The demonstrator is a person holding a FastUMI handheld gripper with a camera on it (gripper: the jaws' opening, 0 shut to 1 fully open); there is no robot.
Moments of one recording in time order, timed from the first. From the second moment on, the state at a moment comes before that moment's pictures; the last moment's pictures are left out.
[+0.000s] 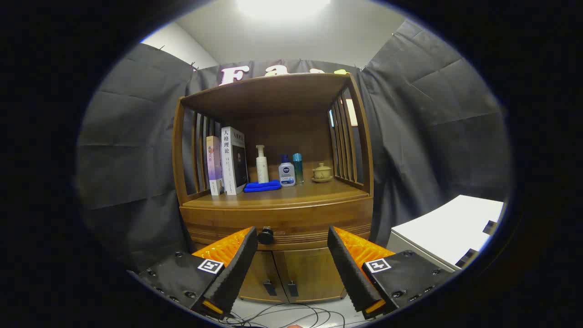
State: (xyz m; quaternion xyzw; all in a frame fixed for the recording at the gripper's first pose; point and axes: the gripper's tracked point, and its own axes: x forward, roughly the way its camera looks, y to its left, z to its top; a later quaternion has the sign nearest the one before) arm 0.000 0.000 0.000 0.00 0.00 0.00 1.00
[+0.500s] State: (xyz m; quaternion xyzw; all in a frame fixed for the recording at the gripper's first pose) arm 0.003 0.003 -0.012 0.00 0.01 0.00 1.00
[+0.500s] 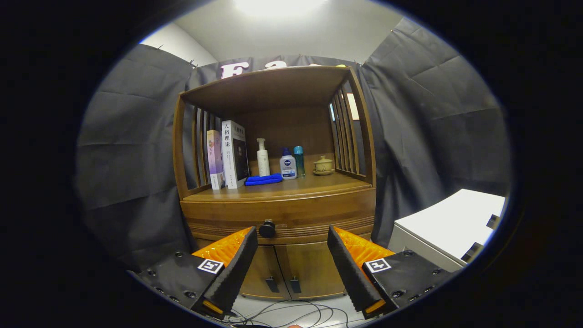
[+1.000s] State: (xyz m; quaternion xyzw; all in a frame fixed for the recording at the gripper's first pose) arm 0.014 0.018 -0.034 0.01 0.03 0.03 1.00
